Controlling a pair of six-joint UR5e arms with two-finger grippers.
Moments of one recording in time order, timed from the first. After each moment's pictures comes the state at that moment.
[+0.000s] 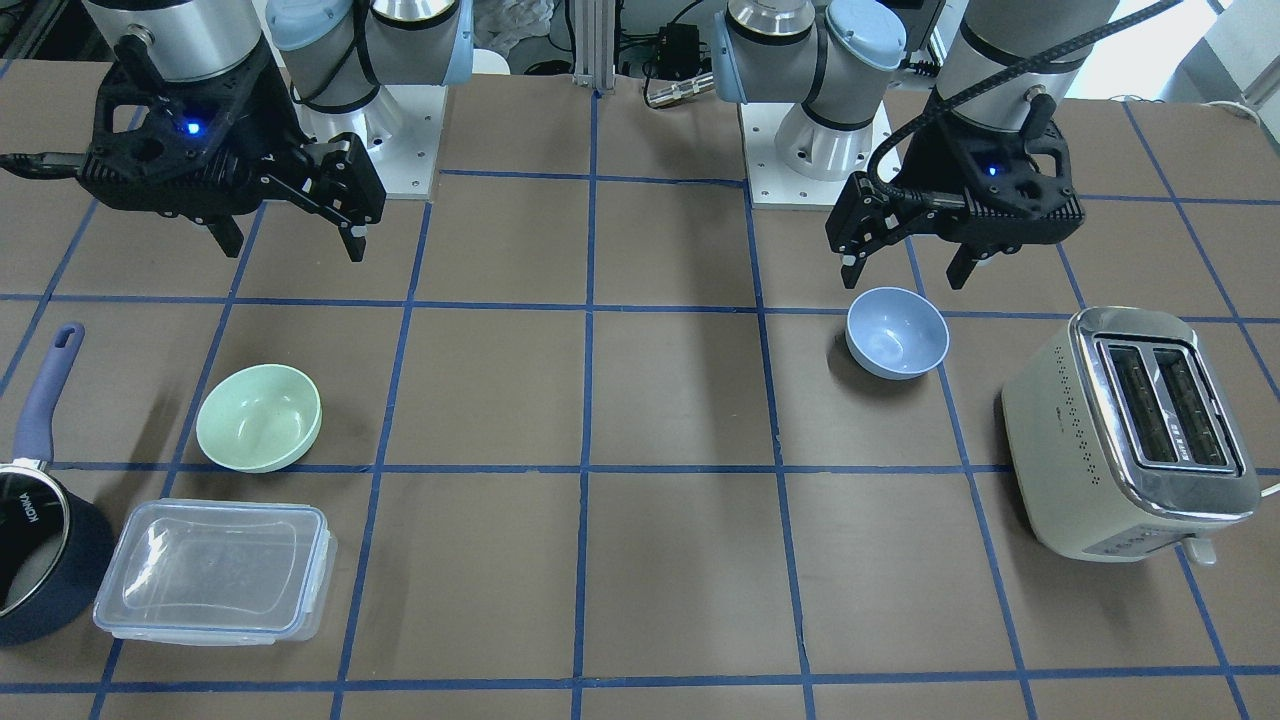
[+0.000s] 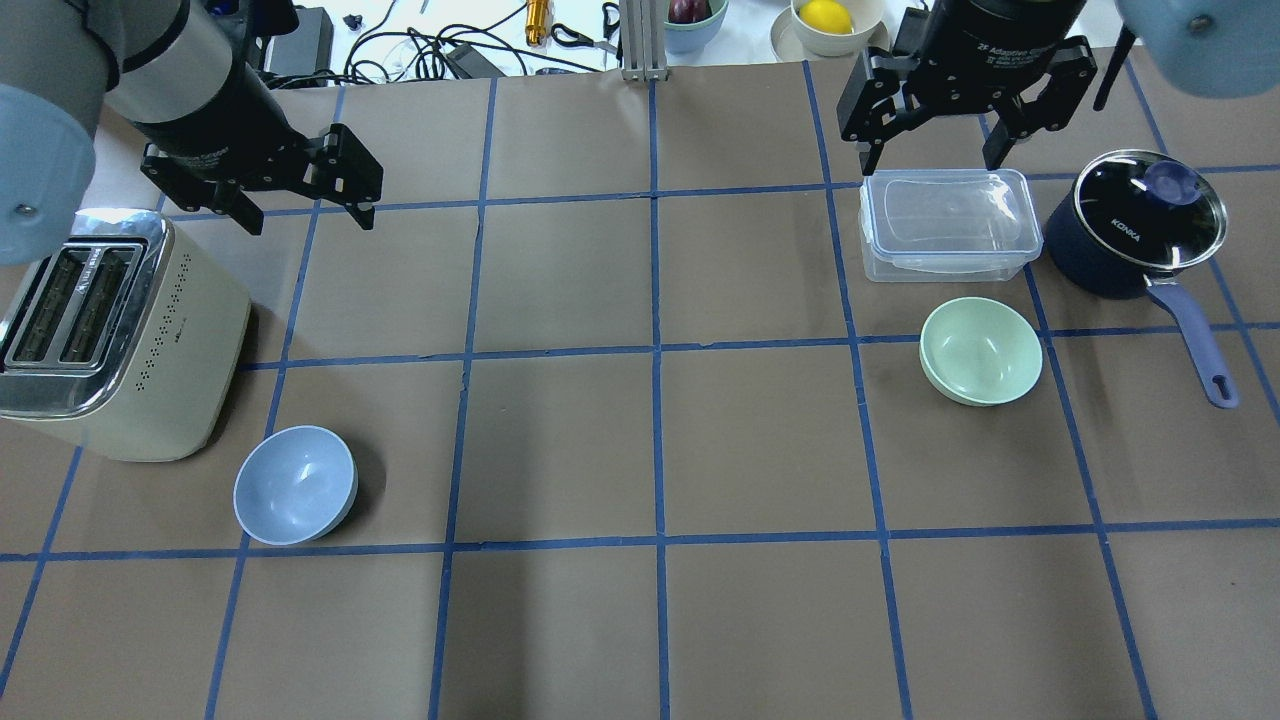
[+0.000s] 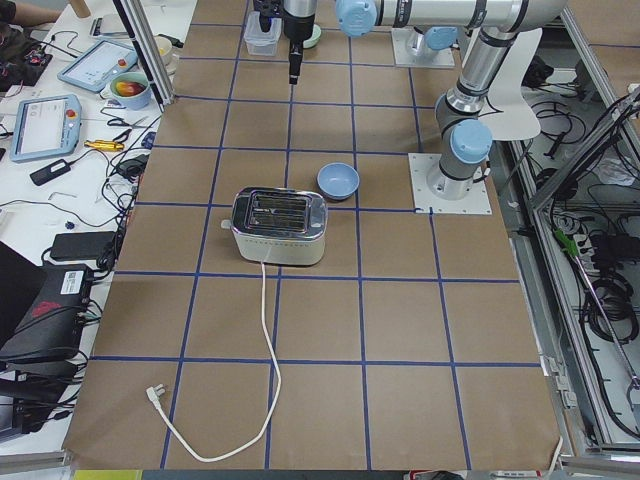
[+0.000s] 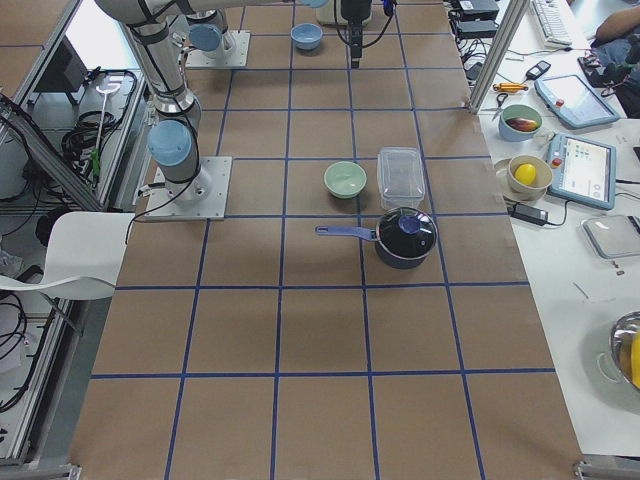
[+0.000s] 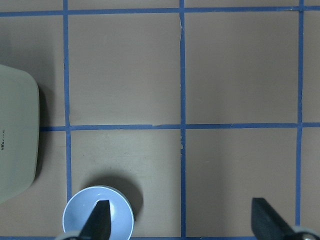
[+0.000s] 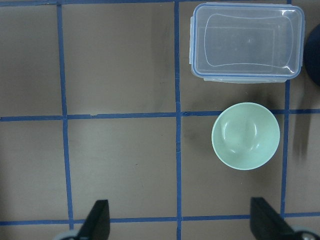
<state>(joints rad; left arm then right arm) -1.53 -1.55 -1.61 -1.45 1.58 0.04 1.62 -1.52 1.42 -1.53 -1.58 0.06</state>
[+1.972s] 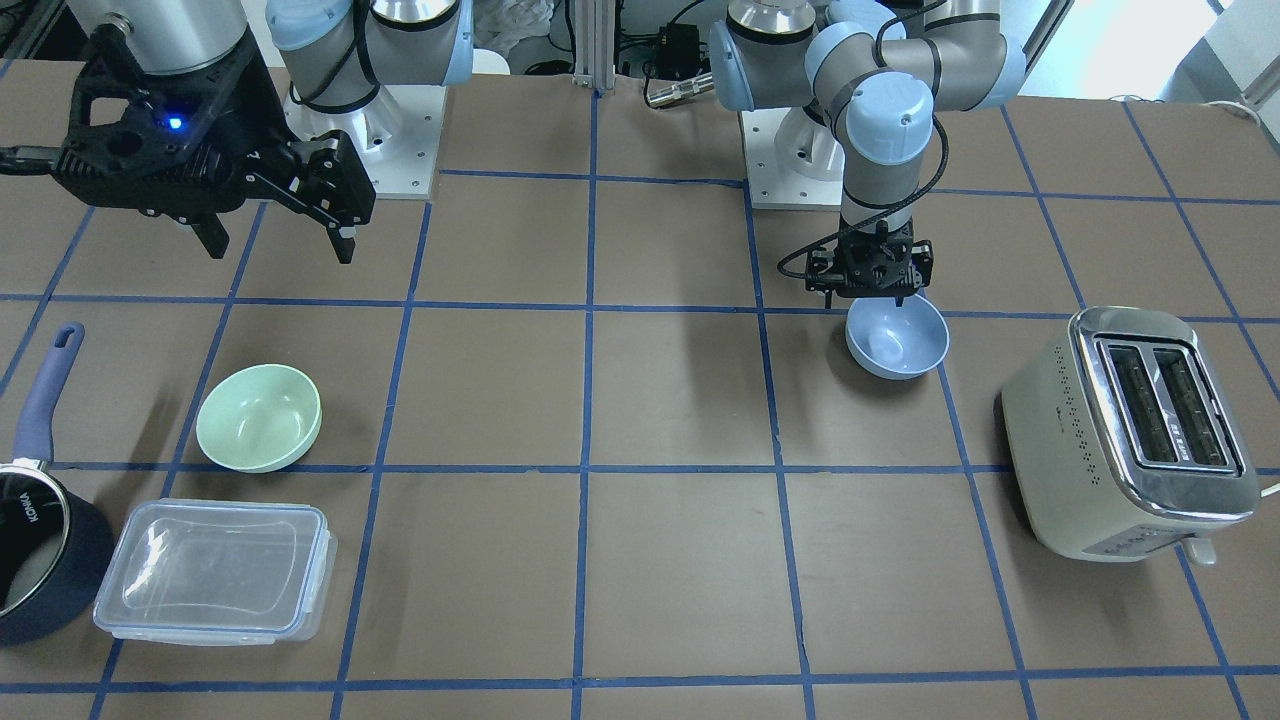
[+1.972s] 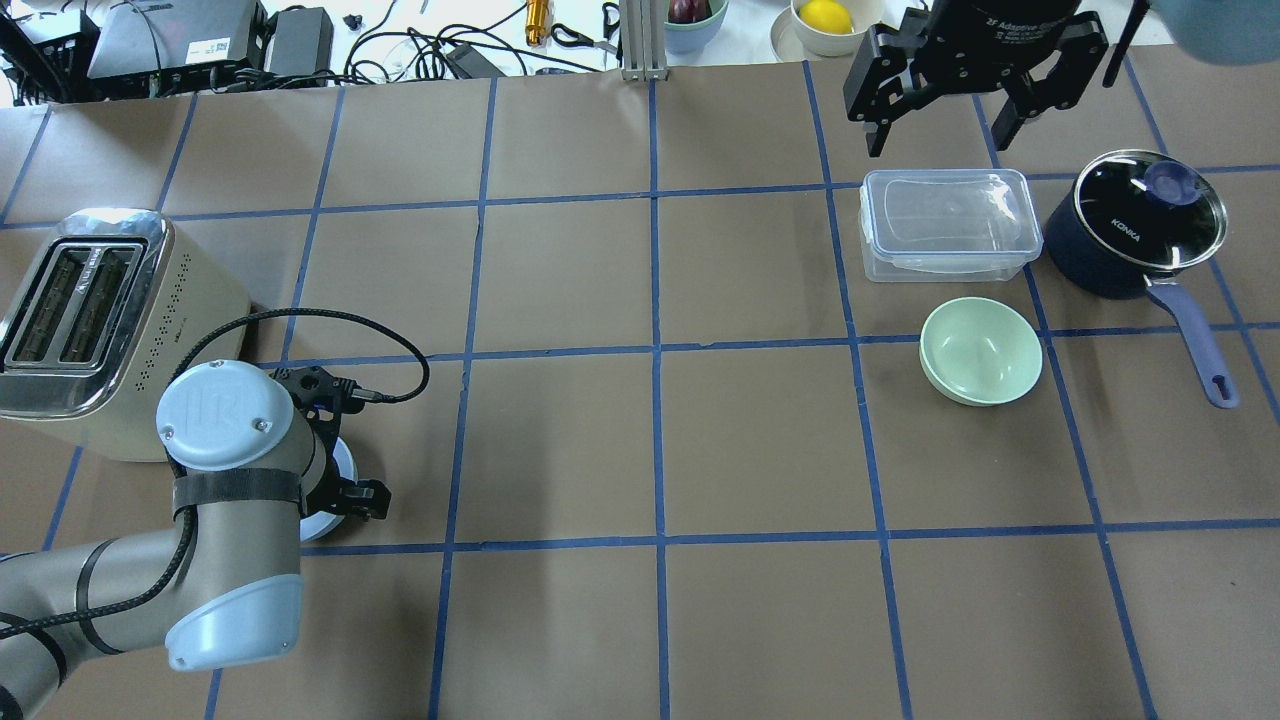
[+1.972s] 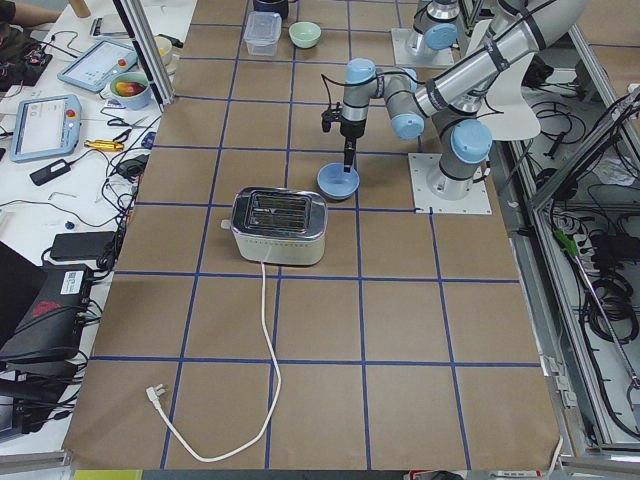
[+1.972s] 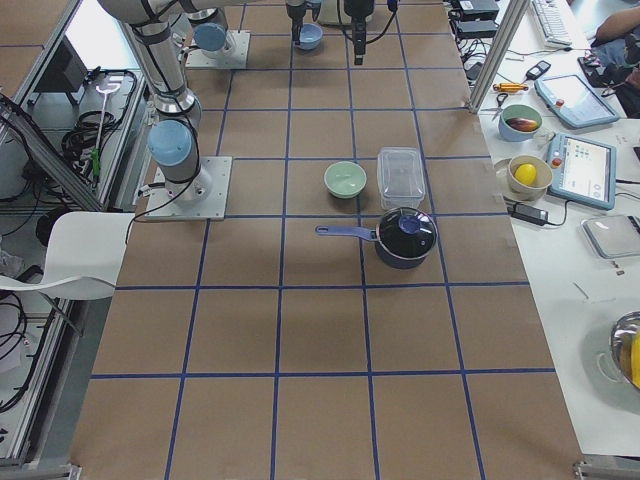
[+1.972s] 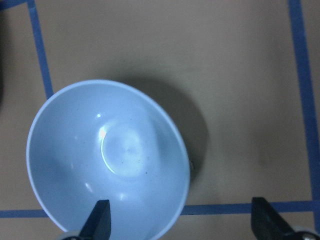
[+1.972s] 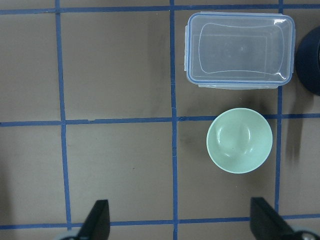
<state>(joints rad) -1.41 -1.44 -2.47 -0.75 1.81 0.28 1.62 -1.50 1.38 -1.52 -1.59 0.06</state>
